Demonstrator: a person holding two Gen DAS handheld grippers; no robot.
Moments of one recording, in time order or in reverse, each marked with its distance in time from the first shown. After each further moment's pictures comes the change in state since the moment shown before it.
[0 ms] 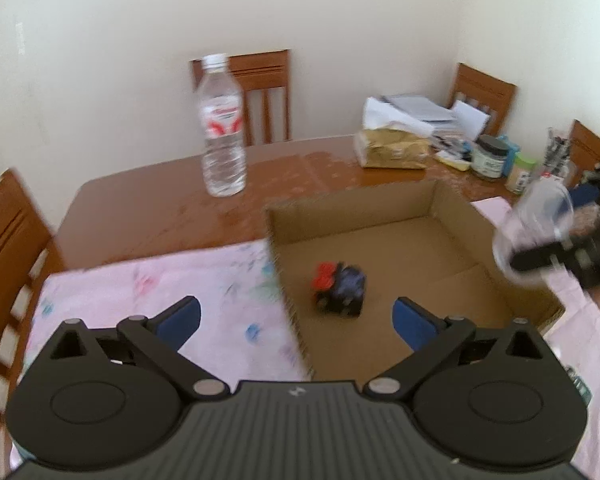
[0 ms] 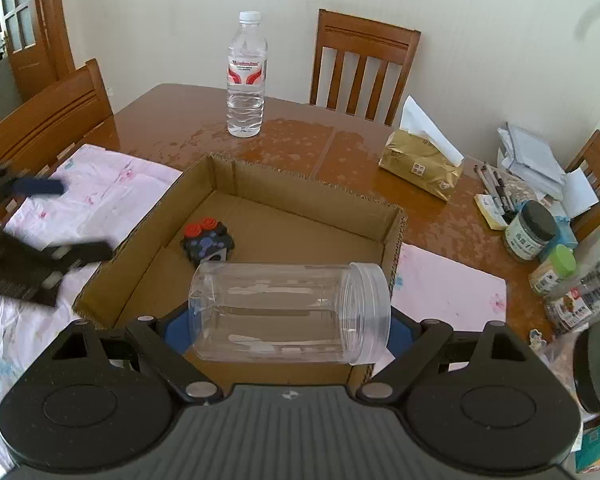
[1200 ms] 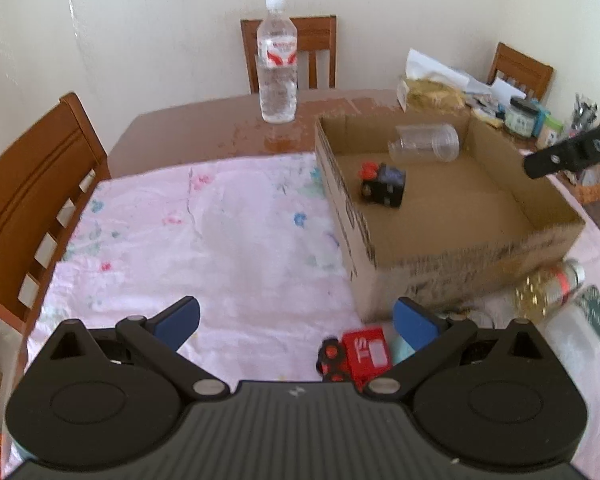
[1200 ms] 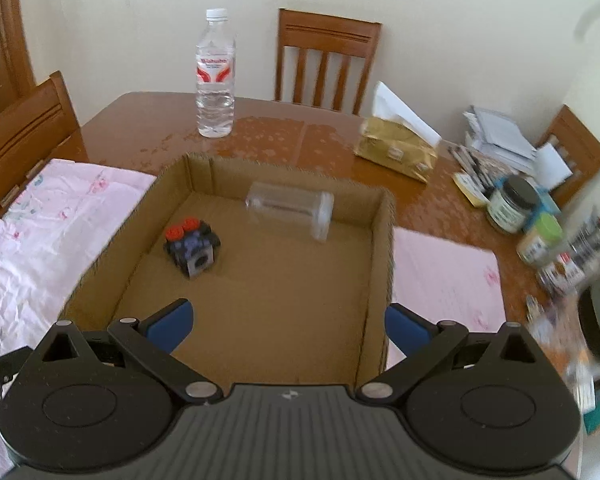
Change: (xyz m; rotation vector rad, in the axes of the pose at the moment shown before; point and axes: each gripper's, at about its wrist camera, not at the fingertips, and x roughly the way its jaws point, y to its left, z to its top) left arm -0.028 0.012 -0.083 -0.061 0.091 0.091; right arm 0.001 0.024 -0.035 0.128 -0.018 -0.116
